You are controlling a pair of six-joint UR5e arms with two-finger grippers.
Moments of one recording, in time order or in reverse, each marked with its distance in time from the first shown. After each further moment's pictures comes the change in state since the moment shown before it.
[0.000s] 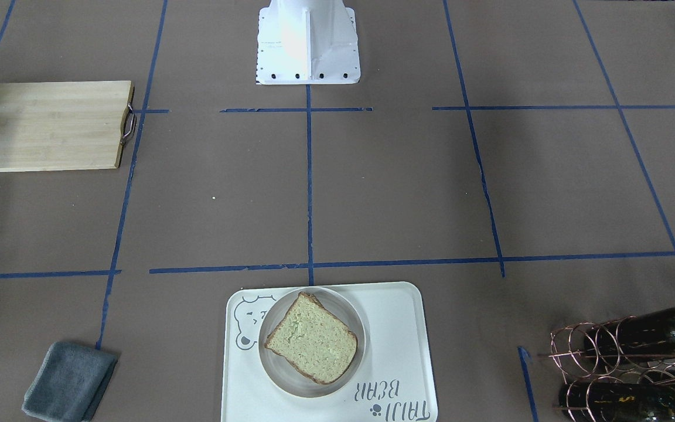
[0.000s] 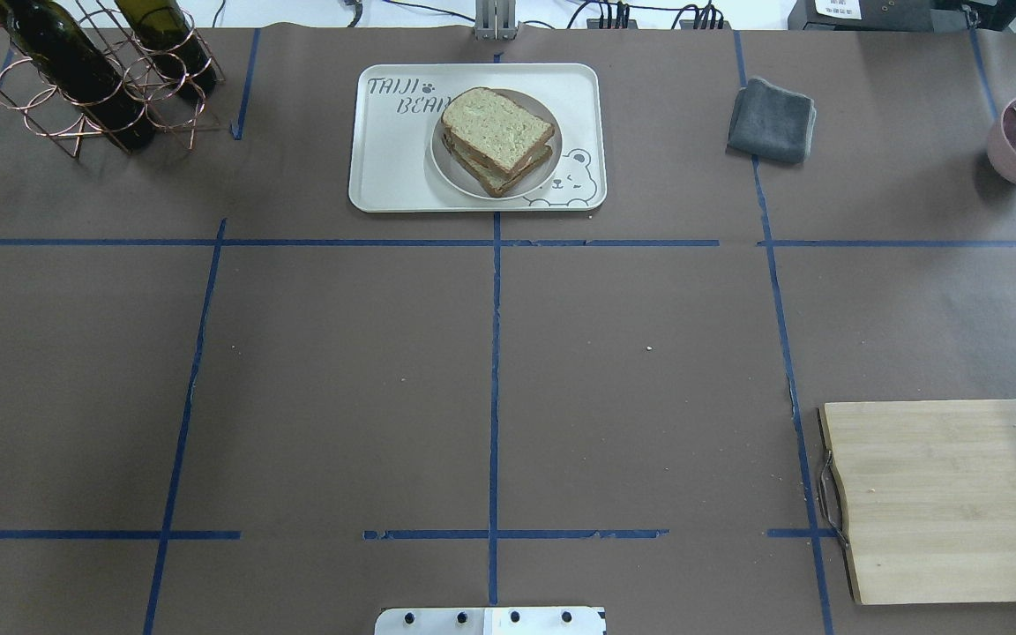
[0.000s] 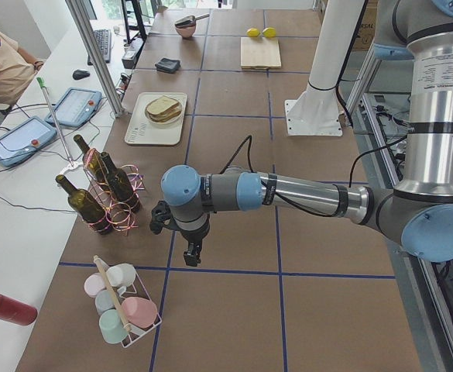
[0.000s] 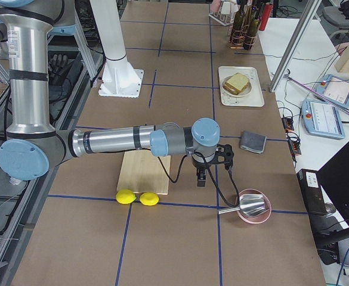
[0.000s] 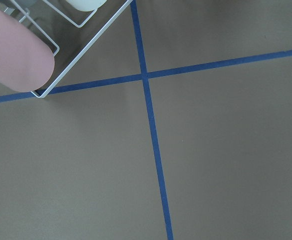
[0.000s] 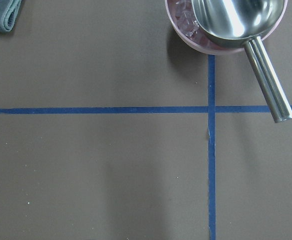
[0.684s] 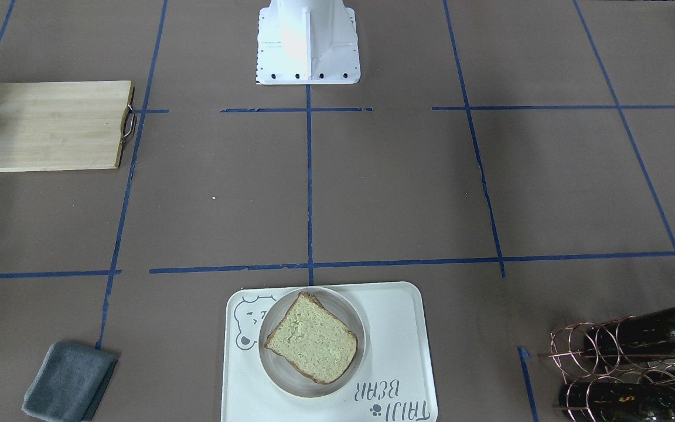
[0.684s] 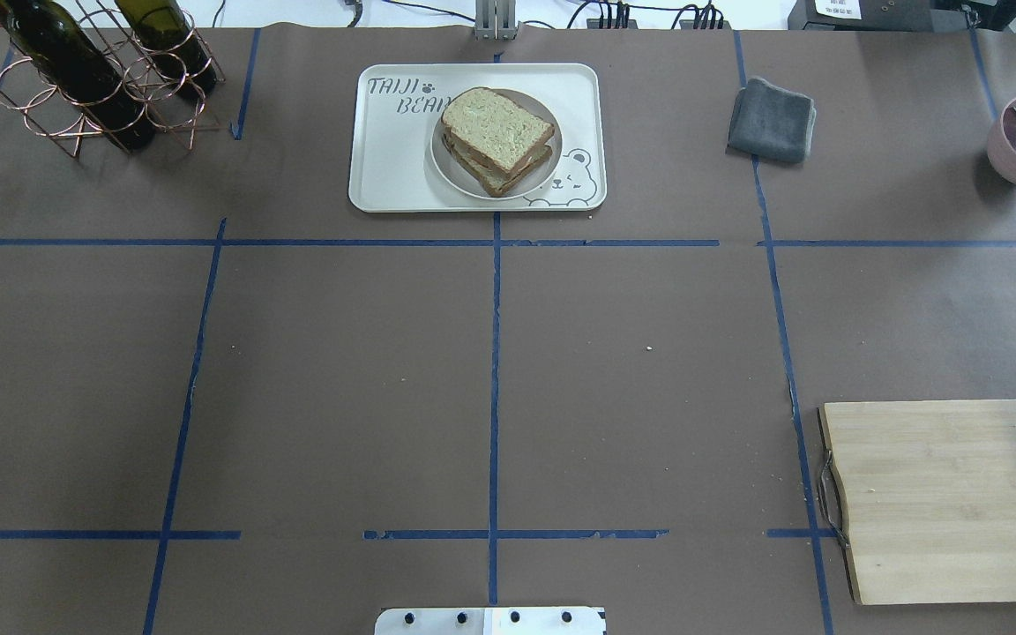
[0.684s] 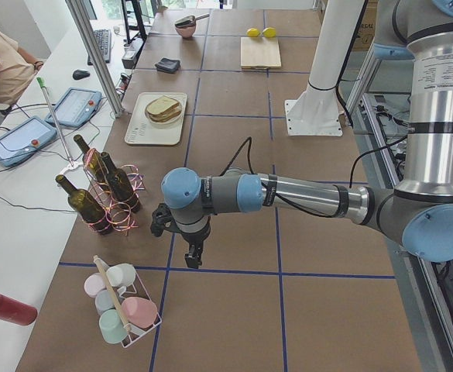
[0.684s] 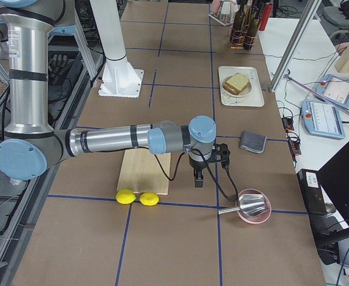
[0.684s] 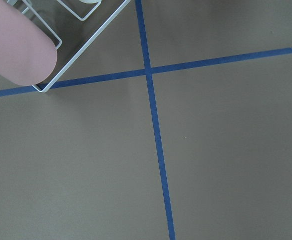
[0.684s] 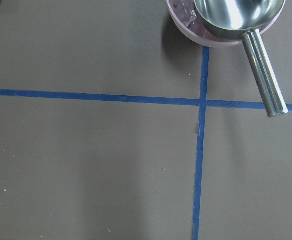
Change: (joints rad) left arm 0.000 0.004 0.000 0.000 0.002 -0.006; right arm -0.041 -0.026 0.034 -0.011 -0.086 -0.053
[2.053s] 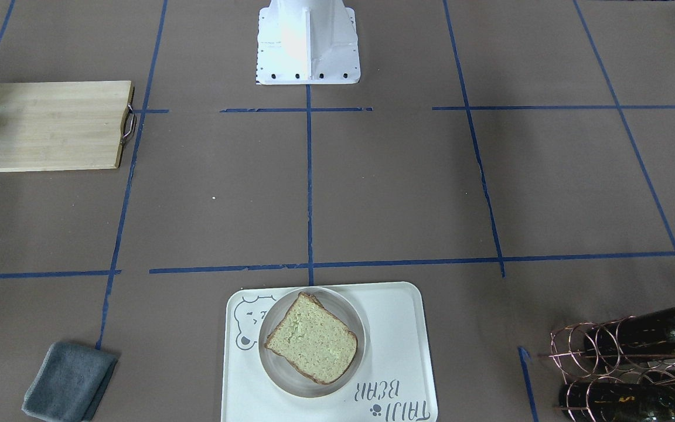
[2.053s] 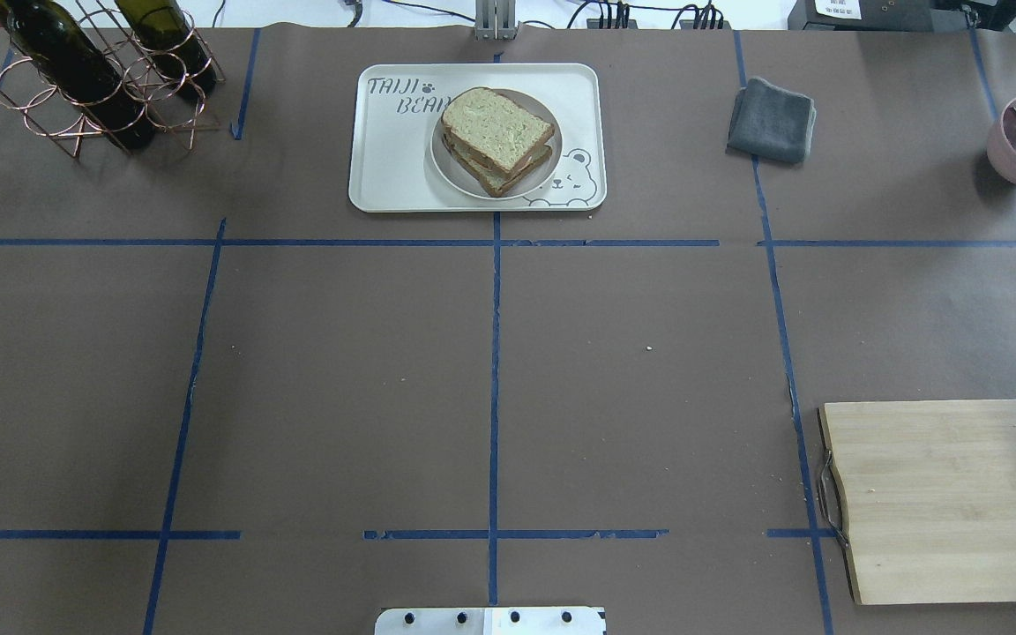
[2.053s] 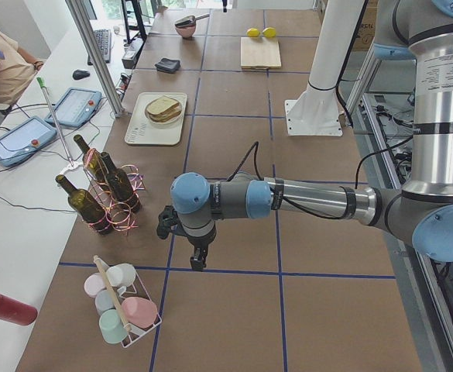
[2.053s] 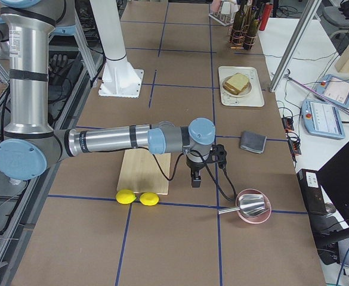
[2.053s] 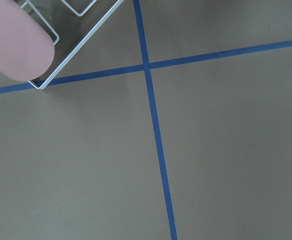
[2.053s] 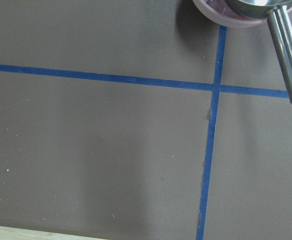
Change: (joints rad) left arm -0.005 0.043 -0.019 -0.057 -0.012 0.007; right arm -0.018 -0.007 0.001 -0.029 0.035 -0.038
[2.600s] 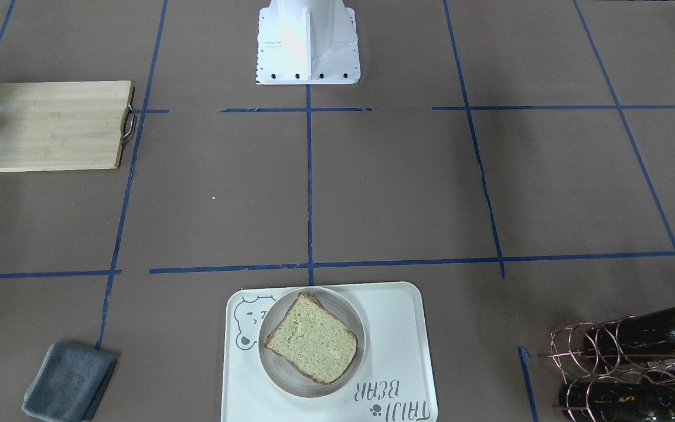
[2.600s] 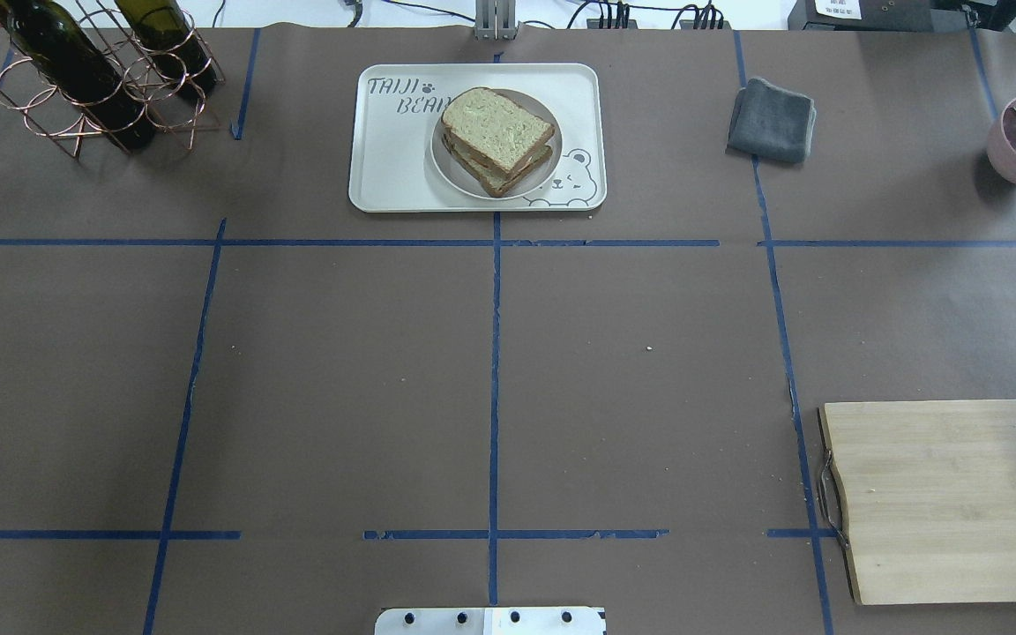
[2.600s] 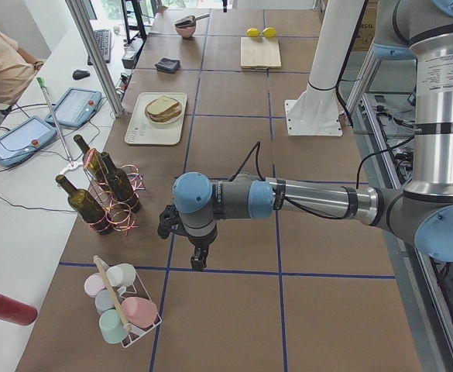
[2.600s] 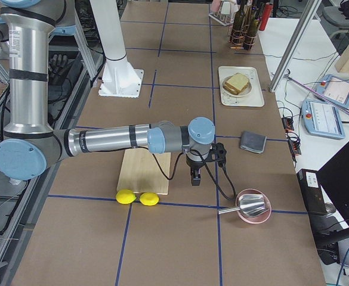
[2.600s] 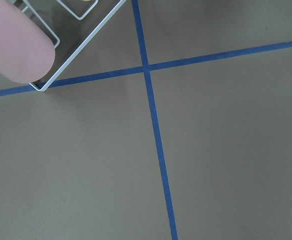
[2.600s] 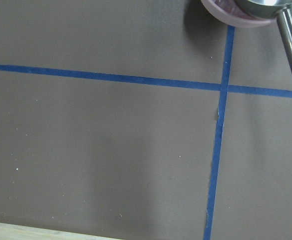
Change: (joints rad) left arm -0.002 0.004 0.002 -0.016 0.005 -0.007; right arm 0.000 -0.001 0.004 0.002 0.014 0.002
